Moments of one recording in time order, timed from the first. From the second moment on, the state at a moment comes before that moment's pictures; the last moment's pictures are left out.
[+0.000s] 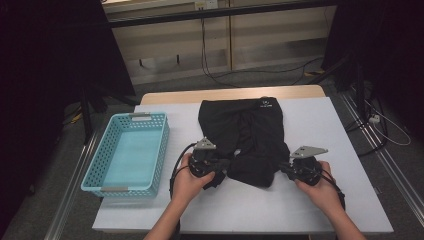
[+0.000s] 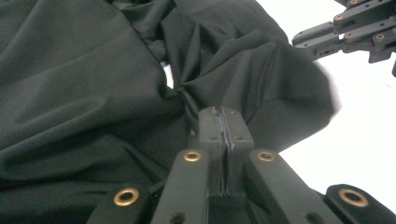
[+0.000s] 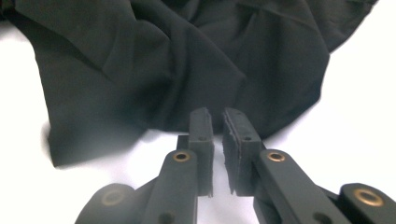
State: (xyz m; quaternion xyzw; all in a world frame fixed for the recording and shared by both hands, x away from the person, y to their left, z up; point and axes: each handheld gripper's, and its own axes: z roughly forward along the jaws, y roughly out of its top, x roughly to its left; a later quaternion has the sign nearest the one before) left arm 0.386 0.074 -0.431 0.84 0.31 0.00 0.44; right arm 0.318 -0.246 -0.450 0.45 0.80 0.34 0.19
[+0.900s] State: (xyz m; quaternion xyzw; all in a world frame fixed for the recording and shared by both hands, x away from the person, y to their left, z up) left arm 0.387 0.076 -0.429 0.84 0.31 0.00 0.44; right arm 0.305 -0.217 -0.452 0.38 0.84 0.34 0.17
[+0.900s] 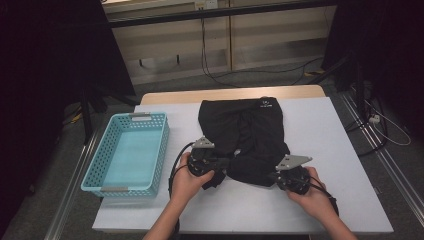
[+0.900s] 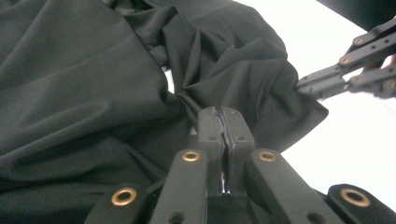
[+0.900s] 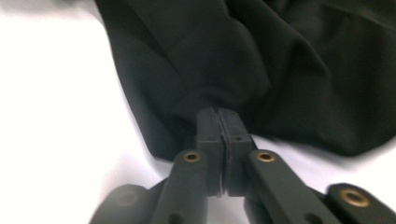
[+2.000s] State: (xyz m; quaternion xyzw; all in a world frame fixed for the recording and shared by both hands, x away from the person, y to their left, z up) left arm 0.386 0.071 -0.430 0.84 0.30 -0.01 0.44; right arm 0.300 -0.210 -0.452 0.35 0.86 0.36 0.14
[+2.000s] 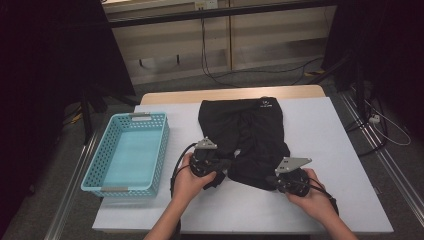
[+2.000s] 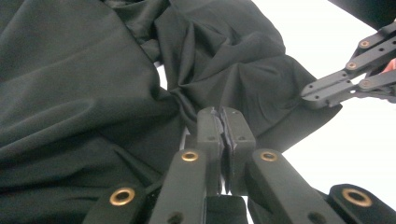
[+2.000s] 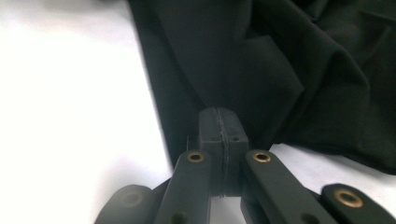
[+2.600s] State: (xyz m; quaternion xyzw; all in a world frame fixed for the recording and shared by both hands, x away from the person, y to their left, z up) left arm 0.391 0.074 -0.427 0.83 0.31 0.02 0.46; right arm 0.299 -0.180 -0.453 0.32 0.85 0.39 0.14
